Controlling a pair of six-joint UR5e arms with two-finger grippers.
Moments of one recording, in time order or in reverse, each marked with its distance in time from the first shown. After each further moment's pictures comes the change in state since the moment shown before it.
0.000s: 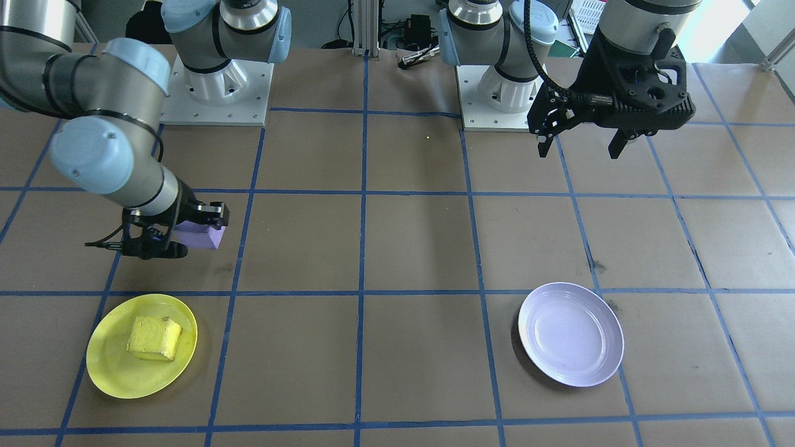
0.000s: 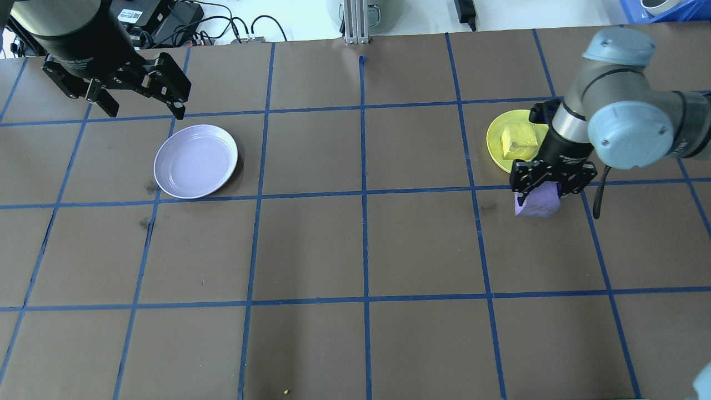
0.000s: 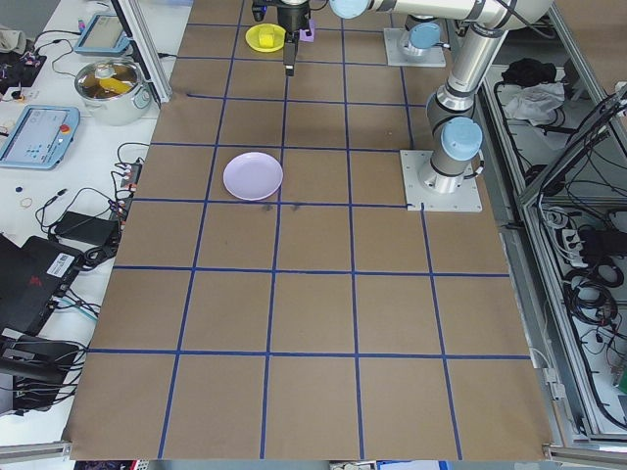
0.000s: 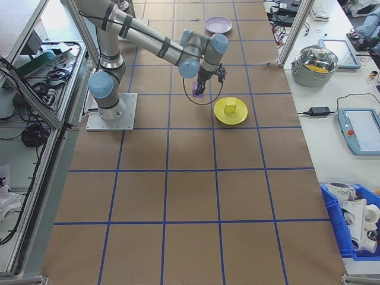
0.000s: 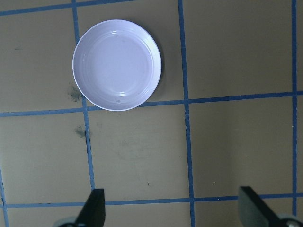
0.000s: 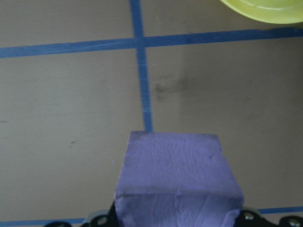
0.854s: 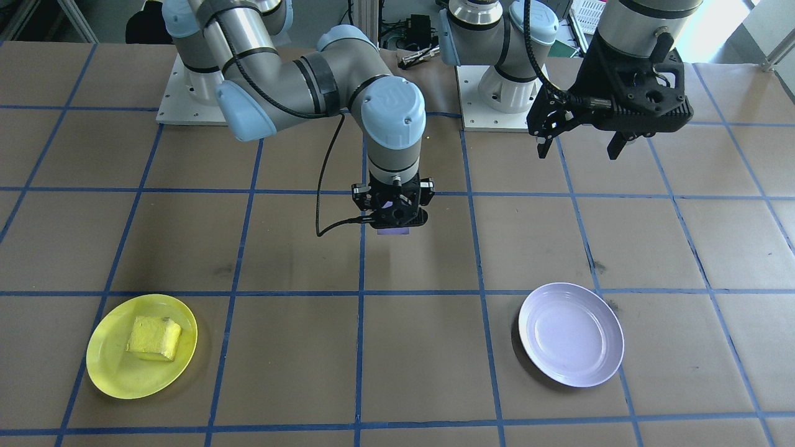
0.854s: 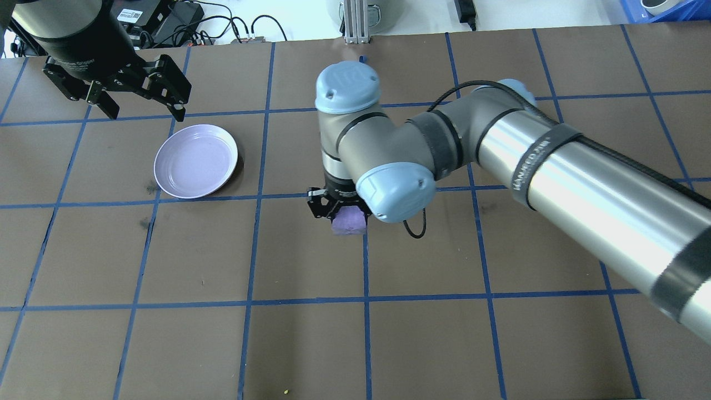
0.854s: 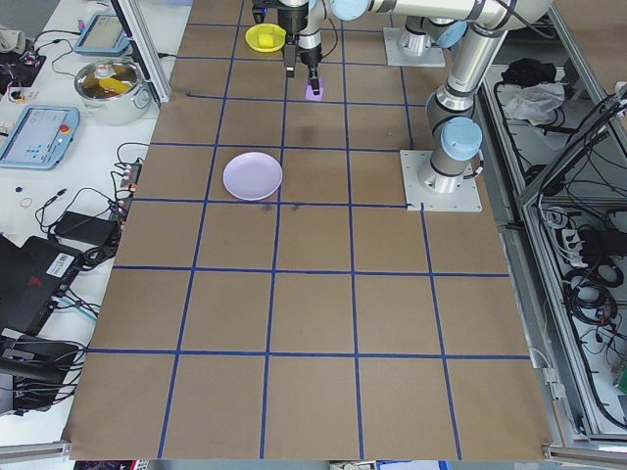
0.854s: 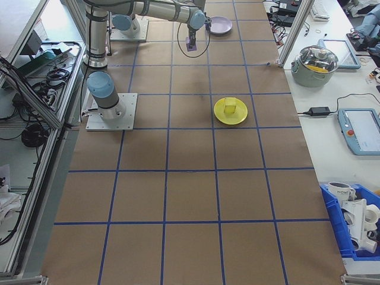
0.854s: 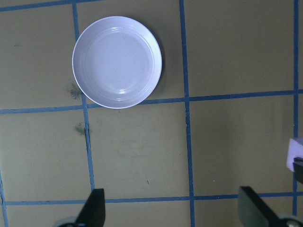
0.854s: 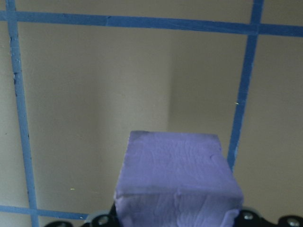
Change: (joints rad) left arm 0.001 0.002 -0.011 0.002 0.001 -0.003; right arm 0.583 0.224 -0.252 -0.117 0.114 0.448
